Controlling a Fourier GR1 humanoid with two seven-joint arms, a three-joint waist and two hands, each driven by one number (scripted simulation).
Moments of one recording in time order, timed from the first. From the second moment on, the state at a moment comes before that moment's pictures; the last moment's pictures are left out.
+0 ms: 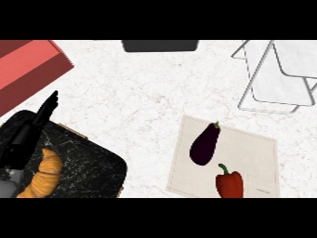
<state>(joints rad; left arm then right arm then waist) -0.09 0.53 -0.20 -1.40 0.08 0.11 -0.16 0.94 0.00 0.40 -2.00 1.87 -0.63 0.67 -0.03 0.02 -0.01</state>
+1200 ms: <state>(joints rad) -0.12 0.48 -0.20 -1.35 0.04 0.08 -0.17 0.42 -0.06 0.79 -1.76 2.22 -0.01 1.21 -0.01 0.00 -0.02</state>
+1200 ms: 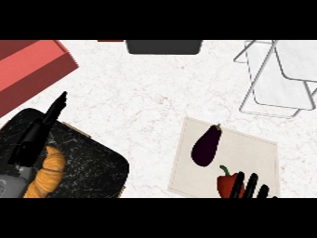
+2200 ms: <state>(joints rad) -0.12 0.46 -0.18 -1.34 0.02 0.06 -0.17 0.32 -0.05 0.72 -1.71 2.05 0.06 1.16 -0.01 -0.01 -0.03</state>
